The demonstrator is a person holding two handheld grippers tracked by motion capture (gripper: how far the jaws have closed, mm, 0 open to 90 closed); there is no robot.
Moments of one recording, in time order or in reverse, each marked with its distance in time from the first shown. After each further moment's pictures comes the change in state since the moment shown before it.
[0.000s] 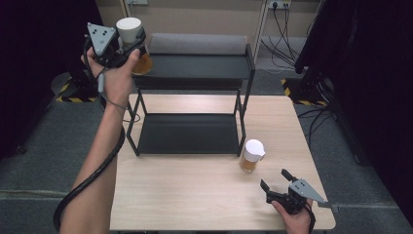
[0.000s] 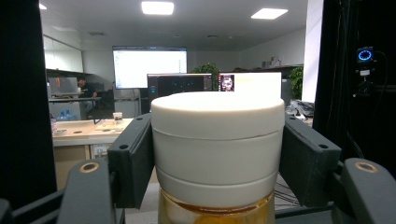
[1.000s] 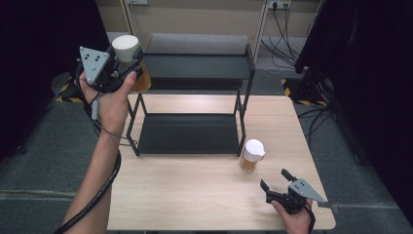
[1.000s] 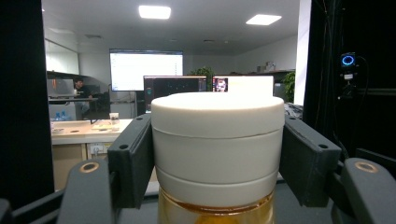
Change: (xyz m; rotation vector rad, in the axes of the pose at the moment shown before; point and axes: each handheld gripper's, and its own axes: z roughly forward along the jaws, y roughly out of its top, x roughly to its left) left arm -0.011 -0.005 -0.059 -0.025 -0.019 -0.014; right arm 0.001 0.001 0.000 0.006 -0.004 -0.003
